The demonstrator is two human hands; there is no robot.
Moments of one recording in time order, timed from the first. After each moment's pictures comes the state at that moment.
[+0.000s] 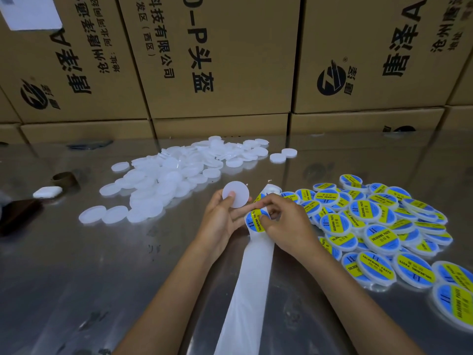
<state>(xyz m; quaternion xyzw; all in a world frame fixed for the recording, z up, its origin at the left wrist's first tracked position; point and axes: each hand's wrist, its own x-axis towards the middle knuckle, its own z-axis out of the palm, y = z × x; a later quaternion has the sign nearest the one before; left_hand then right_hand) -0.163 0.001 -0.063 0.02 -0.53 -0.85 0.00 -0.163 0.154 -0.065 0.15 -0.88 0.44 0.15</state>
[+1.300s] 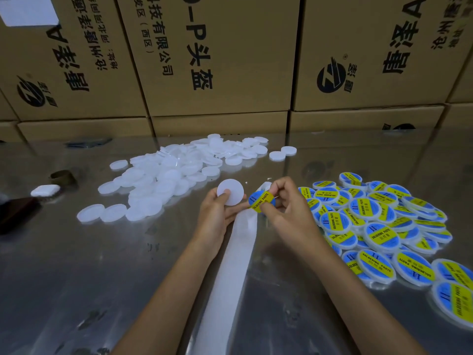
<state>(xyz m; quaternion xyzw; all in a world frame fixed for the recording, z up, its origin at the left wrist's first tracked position) -0.163 0.000 -0.061 0.09 -0.55 -0.83 0.06 -0.150 0.149 -0.049 0.15 -0.73 0.65 0.13</state>
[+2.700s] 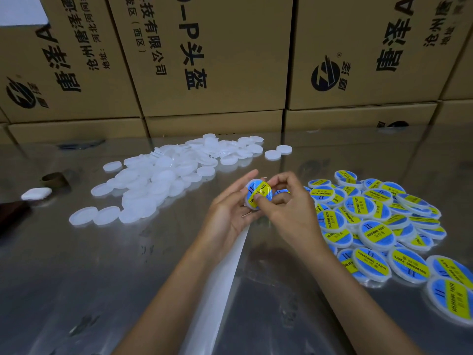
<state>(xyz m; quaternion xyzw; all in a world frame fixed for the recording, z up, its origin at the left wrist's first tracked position) -0.142 0.020 -0.040 -0.08 -0.52 -0.85 -0.03 -0.154 0.152 -0.044 0.10 -0.74 0.63 0.20</state>
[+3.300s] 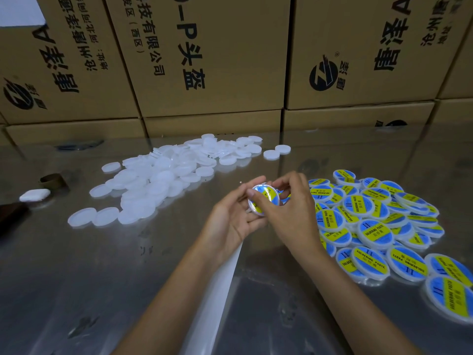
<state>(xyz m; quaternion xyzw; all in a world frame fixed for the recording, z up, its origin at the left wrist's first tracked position) -0.137 0.024 -0.037 -0.06 -0.46 -0.88 -0.11 -0.154 0.153 -0.052 0.10 -0.78 0.54 0.31</state>
